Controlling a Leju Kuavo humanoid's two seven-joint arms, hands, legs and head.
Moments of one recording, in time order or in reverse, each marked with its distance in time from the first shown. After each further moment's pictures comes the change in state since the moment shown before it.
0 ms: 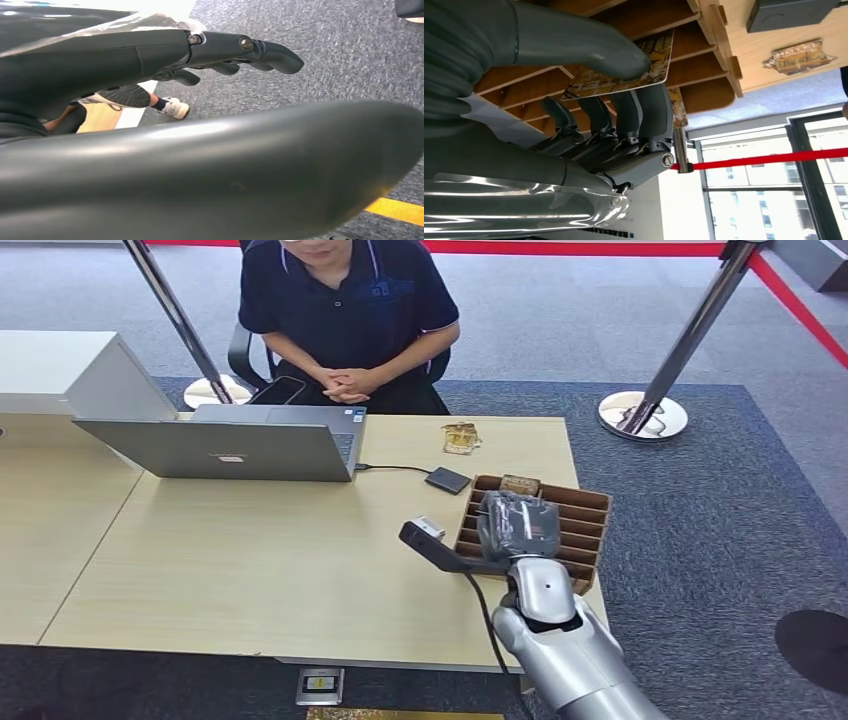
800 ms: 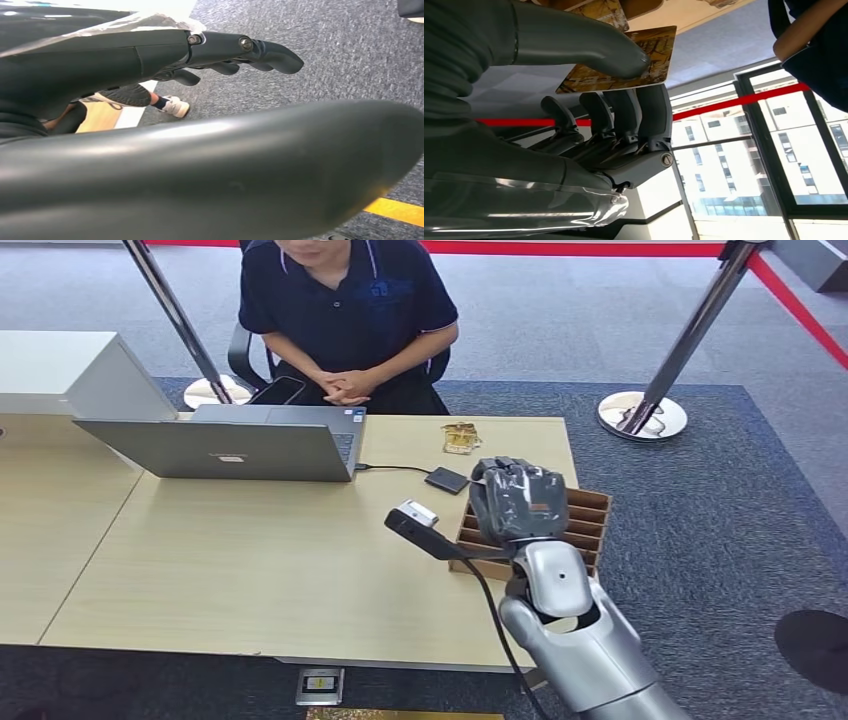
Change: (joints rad) left arm 0.000 -0.001 0.002 0.000 0.008 0.006 -0.002; right arm -0.004 -0.065 0.115 -0.287 -0.039 0.065 -0.013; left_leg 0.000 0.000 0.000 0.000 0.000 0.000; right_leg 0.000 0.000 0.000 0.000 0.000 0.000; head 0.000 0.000
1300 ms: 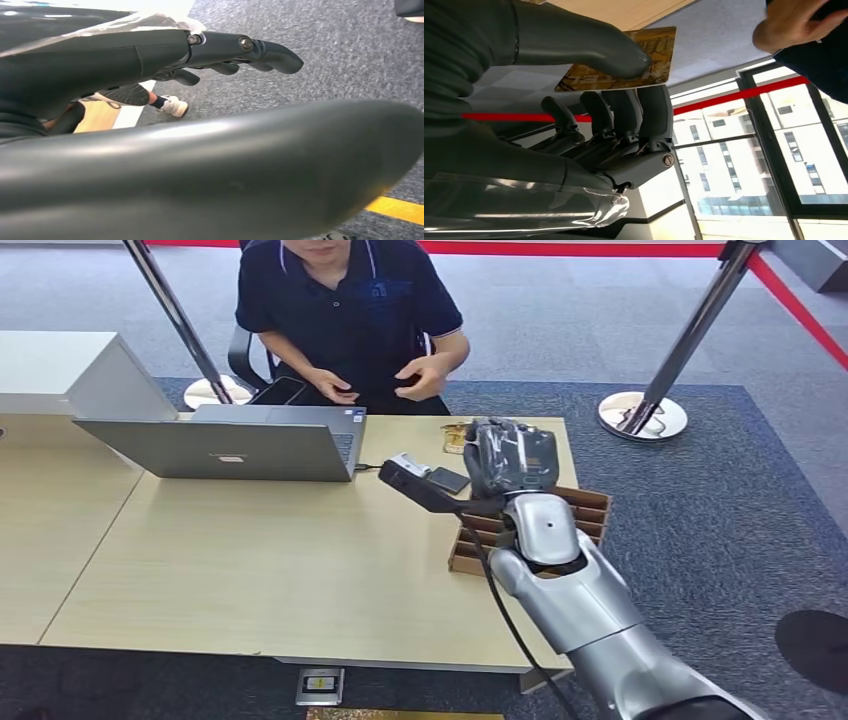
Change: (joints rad) left arm -0.002 -0.005 0.000 0.000 0.000 0.004 -0.004; right arm -0.239 0.041 -0.001 0.250 -0.057 -0.027 0.027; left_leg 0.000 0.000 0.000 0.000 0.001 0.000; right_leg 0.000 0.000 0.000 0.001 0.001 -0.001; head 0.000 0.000
